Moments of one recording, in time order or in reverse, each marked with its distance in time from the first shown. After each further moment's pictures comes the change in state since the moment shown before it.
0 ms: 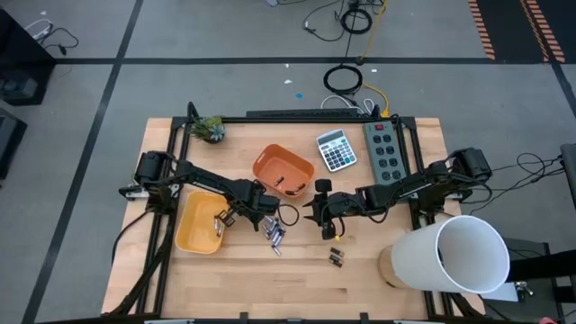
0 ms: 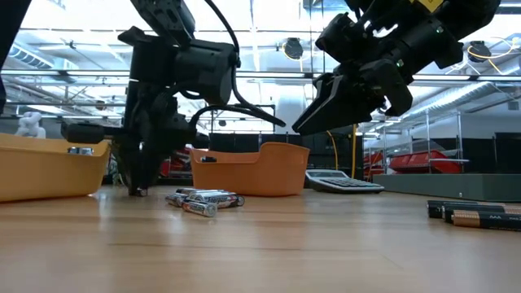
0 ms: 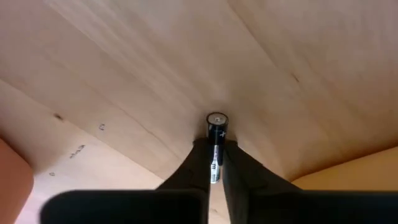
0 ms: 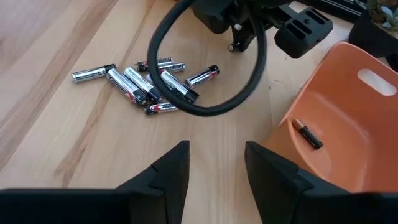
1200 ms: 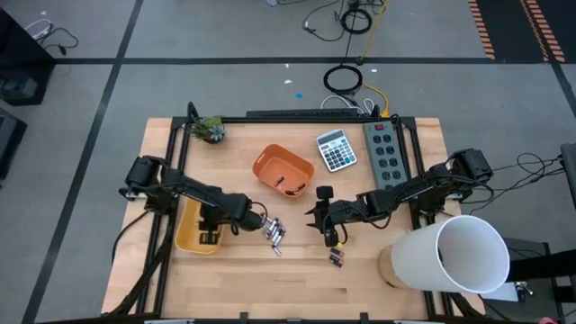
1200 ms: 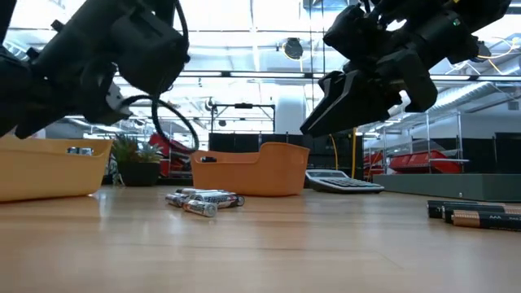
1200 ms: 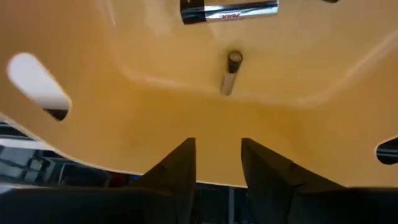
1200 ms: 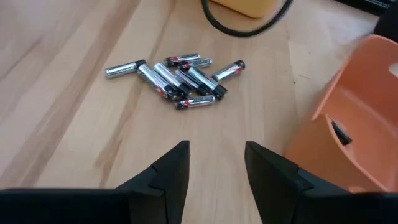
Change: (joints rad) left arm -0.158 -0.058 0.043 -0.595 0.293 -0.891; right arm 0.064 0.000 0.000 -0.034 0.010 0.059
